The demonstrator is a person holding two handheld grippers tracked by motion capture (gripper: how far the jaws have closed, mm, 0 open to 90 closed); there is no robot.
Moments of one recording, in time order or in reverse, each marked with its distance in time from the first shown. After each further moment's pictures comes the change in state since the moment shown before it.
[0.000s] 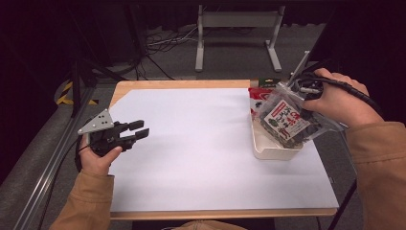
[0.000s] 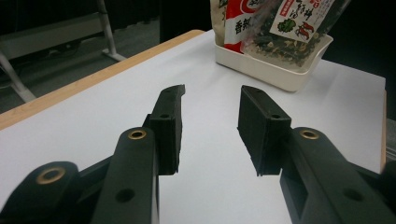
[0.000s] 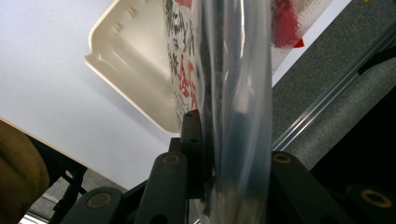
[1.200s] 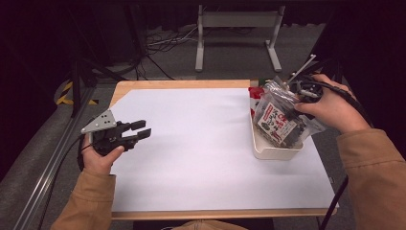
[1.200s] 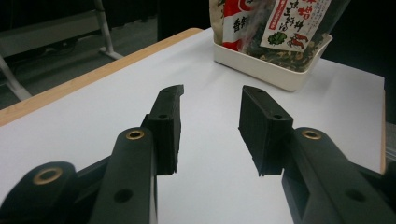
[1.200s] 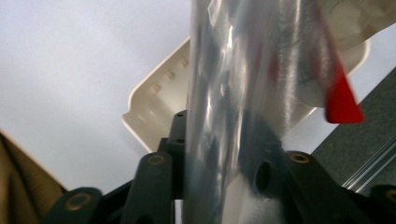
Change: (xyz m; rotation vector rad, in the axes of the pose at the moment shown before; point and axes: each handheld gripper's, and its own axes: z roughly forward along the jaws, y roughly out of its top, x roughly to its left) left arm 0.002 -0.001 0.005 0.007 -0.005 0.000; right arm -0.003 -0.004 0.021 -0.278 0.156 0.004
